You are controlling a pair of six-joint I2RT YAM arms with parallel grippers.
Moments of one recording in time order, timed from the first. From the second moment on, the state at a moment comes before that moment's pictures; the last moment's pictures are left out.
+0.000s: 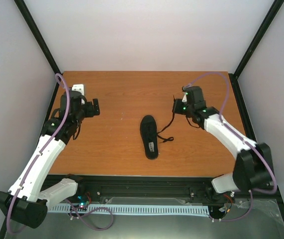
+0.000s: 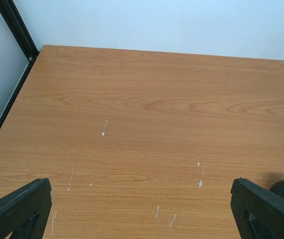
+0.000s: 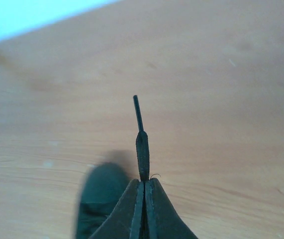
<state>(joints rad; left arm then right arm) -0.29 1.01 1.07 -0.63 -0.28 -0.24 0.36 1.48 1.03 -0.32 -0.05 0.47</state>
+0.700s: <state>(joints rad) -0.29 0.92 0.74 -0.20 0.27 -0.40 0.67 1.35 1.09 -0.13 -0.32 0.48</state>
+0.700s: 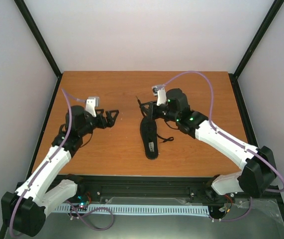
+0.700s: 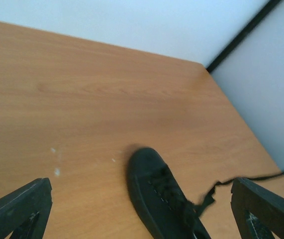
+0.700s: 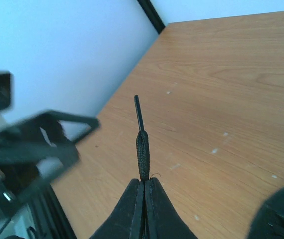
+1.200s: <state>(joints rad) -0.61 1.06 0.50 0.33 0.41 -0.45 0.73 1.39 1.16 0.04 -0.24 0.63</state>
